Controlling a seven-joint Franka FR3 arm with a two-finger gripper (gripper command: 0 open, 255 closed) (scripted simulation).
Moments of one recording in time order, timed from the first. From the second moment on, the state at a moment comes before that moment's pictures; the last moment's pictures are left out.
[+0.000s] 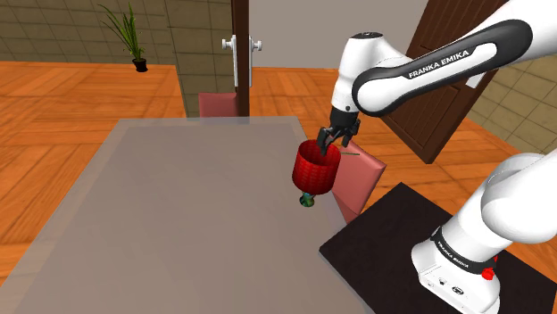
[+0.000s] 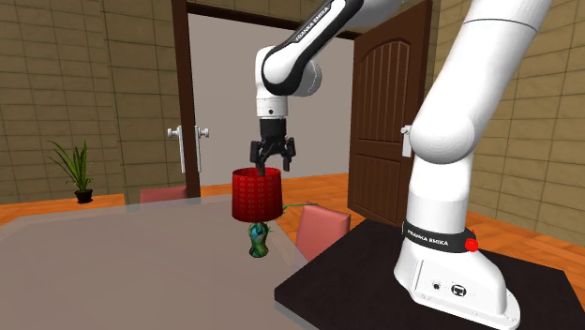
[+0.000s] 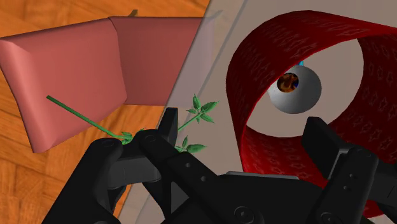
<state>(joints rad) 0.07 -0.32 0.15 -2.59 0.00 2.28 0.33</state>
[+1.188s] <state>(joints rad) 0.07 -0.33 0.15 -2.59 0.00 2.28 0.33</state>
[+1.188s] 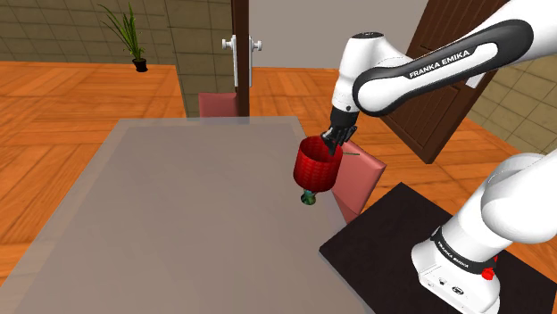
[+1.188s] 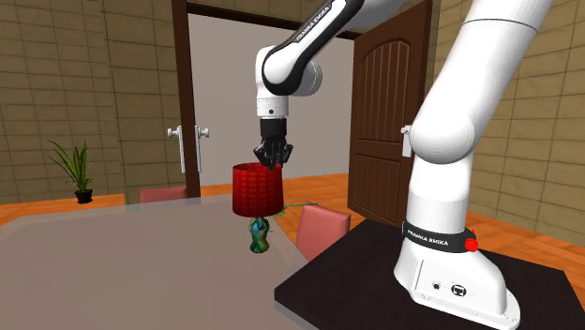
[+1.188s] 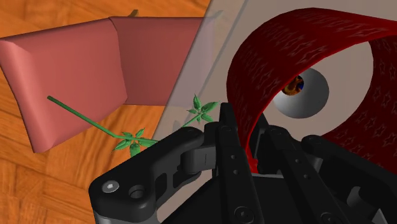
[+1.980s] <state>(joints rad) 0.08 -0.41 0.14 -2.50 0.01 2.10 0.31</state>
